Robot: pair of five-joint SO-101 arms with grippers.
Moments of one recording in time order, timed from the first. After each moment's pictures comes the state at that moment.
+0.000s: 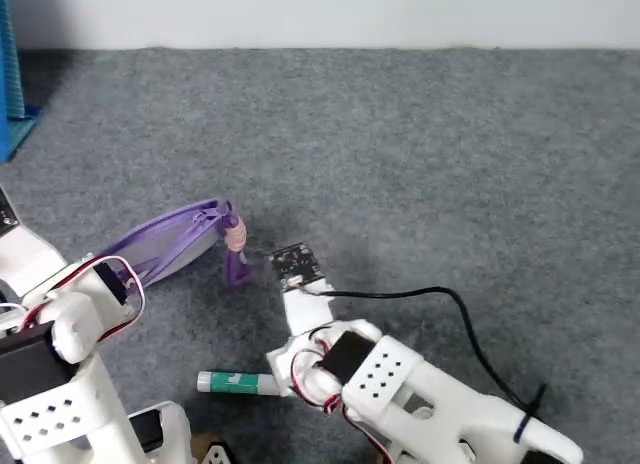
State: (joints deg) left arm -25.5 -54.8 26.6 98.9 21.8; right arm -56.4 -36.3 61.3 52.8 -31.3
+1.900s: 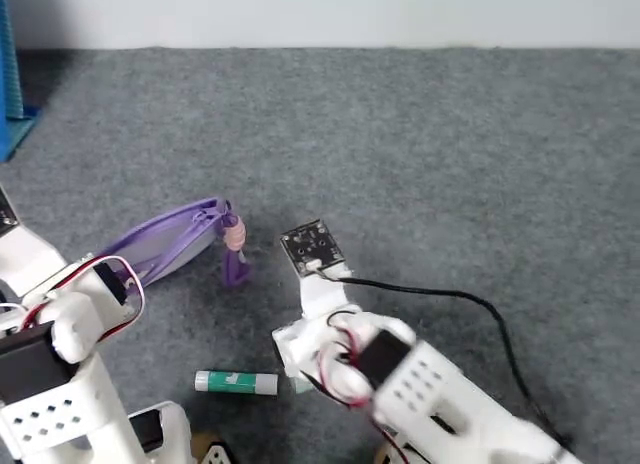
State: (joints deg) left arm -25.5 -54.8 26.6 98.9 21.8; right arm -50.2 -51.4 60.0 56.4 -23.1
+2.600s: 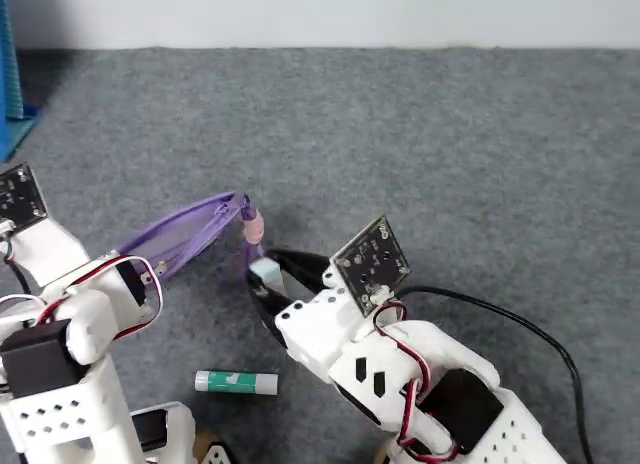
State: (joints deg) left arm -18.4 -54.8 26.5 98.9 21.8; right arm -50.2 -70.6 48.4 47.7 -7.6
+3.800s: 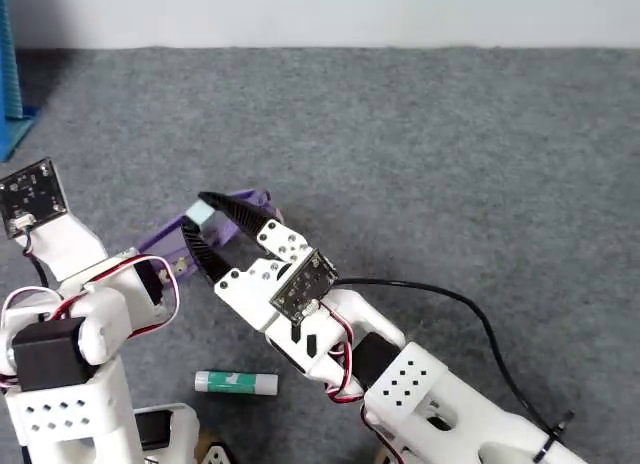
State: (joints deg) left arm -12.6 -54.7 26.5 98.9 24.8; right arm -50.5 -45.1 64.2 -15.5 8.8
